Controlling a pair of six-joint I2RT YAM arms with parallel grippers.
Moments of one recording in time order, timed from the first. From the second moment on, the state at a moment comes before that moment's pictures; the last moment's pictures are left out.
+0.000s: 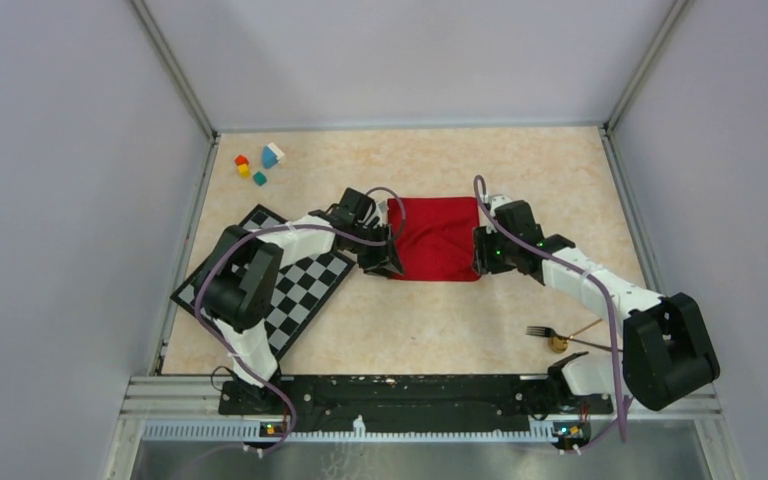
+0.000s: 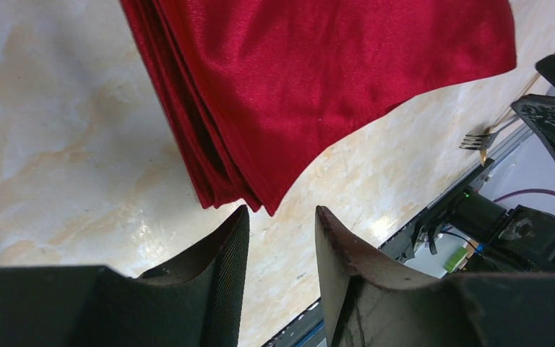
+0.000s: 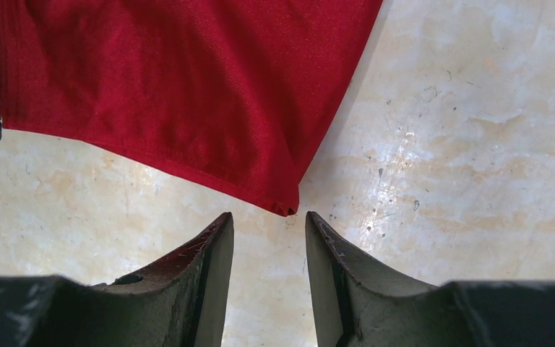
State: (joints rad) left arm -0.51 1.80 1.07 -0.31 0.53 -0.63; right arm 0.43 1.30 0.76 -0.34 -0.05 0.21
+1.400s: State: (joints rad) left arm -0.53 1.86 1.13 -0.34 0.46 -0.66; right arm 0.50 1.40 0.73 -0.28 0.06 0.21
